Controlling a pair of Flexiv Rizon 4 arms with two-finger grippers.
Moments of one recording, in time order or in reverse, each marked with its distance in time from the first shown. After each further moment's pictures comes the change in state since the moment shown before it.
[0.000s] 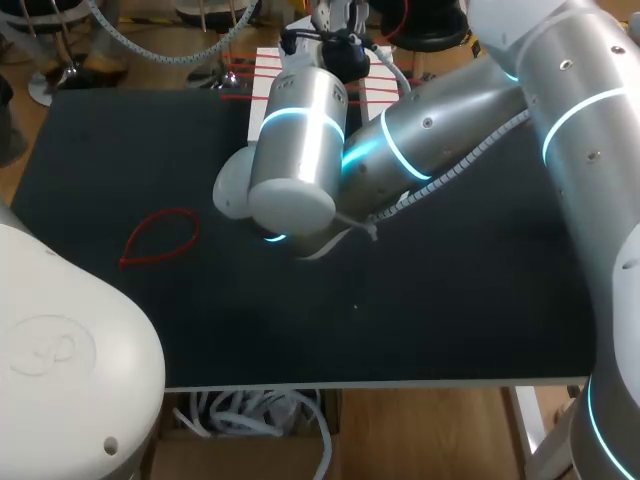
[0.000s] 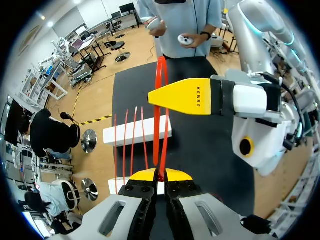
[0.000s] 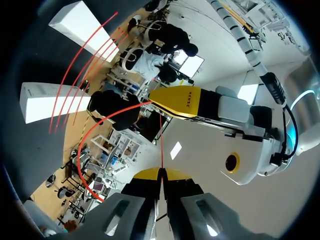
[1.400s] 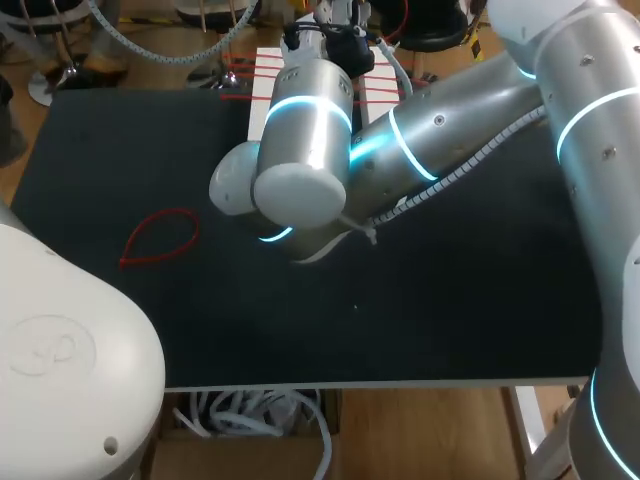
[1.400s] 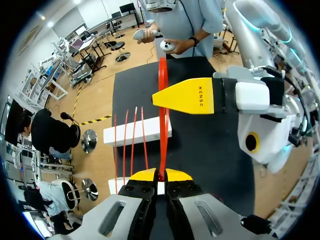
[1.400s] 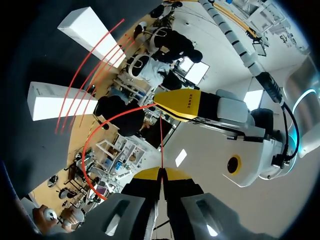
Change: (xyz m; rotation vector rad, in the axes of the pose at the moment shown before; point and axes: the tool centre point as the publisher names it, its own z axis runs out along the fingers) left arm 0.000 0.000 0.000 0.000 0.000 0.000; right arm 0.002 0.002 -0.003 -0.071 0.060 -0.021
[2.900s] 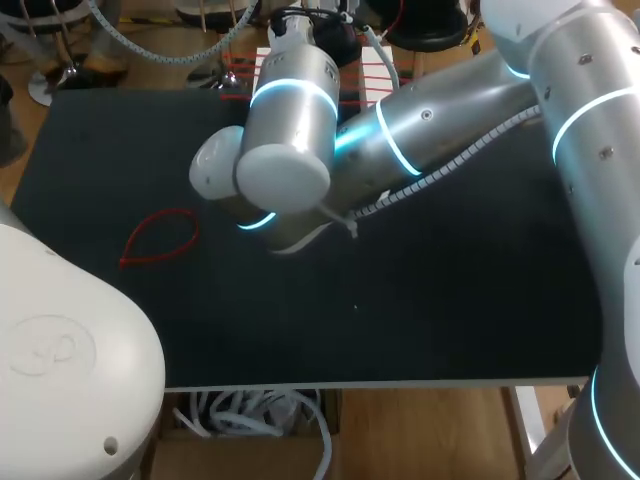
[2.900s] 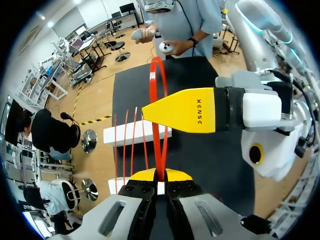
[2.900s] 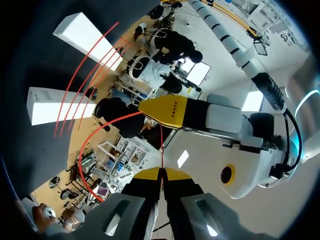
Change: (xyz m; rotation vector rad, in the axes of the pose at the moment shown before) left arm 0.000 0.000 0.000 0.000 0.000 0.000; right arm -0.014 0.008 0.006 -0.006 0.016 0.007
